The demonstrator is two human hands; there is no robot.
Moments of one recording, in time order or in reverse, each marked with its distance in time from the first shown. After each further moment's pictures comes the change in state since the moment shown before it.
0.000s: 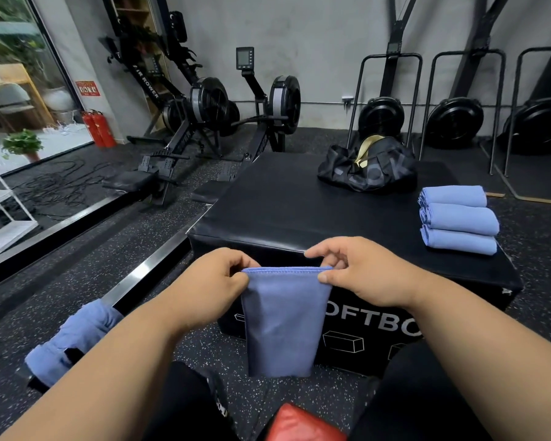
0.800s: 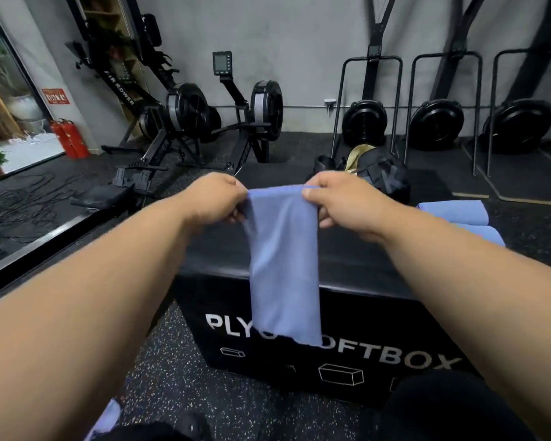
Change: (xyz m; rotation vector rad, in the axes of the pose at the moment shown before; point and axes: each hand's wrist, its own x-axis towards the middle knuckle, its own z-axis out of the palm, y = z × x) left_hand 0.218 0.036 -0.057 -0.156 0.046 -0.073; right_hand 0.143 -0.020 -0.083 0.215 0.290 0.103
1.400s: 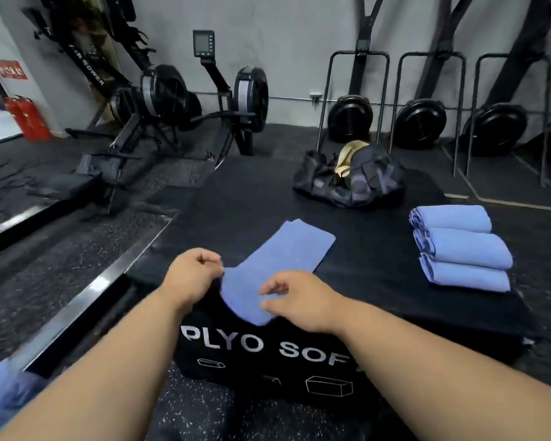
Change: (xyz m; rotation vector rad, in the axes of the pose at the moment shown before) left_hand 0.040 -0.175 0.090 -0.315 0.114 -0.246; right_hand 0.007 0.124 0.102 -0.240 -0.235 0.095
